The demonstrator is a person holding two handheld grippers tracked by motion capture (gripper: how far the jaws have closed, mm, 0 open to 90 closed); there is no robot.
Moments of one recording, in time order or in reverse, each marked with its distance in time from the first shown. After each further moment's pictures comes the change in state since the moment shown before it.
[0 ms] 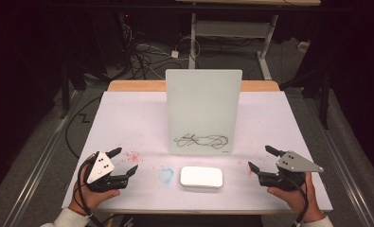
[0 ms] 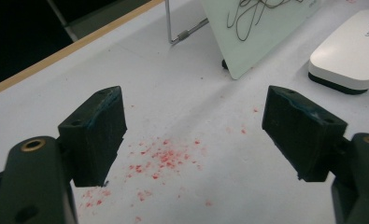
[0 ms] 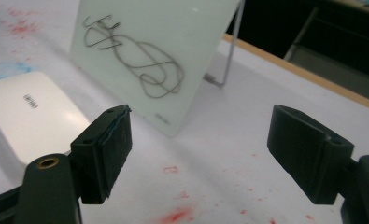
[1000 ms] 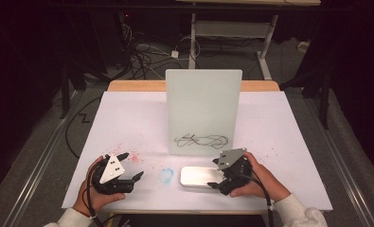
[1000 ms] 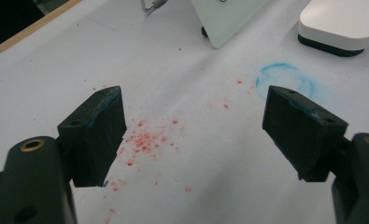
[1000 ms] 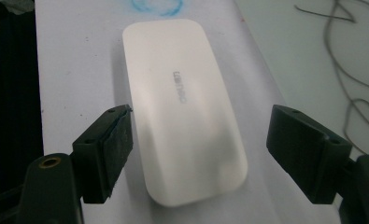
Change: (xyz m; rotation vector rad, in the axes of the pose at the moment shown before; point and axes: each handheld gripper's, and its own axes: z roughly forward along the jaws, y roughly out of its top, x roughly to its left) left arm -0.012 -0.004 0.016 0.118 -0.058 0.042; right arm 0.069 0.045 0.092 0.349 0.513 -0.312
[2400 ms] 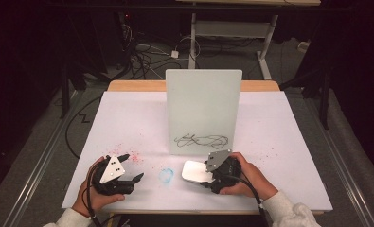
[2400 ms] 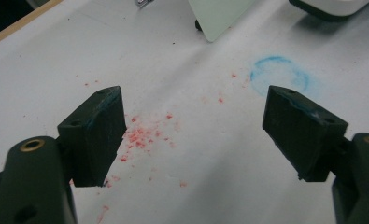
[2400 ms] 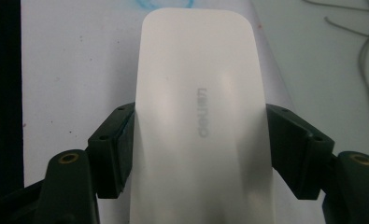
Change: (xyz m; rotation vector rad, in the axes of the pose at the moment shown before) left arm 0.000 -0.001 0.001 0.015 -0.023 0.004; right arm 0.004 0.015 0.021 0.048 -0.007 -0.064
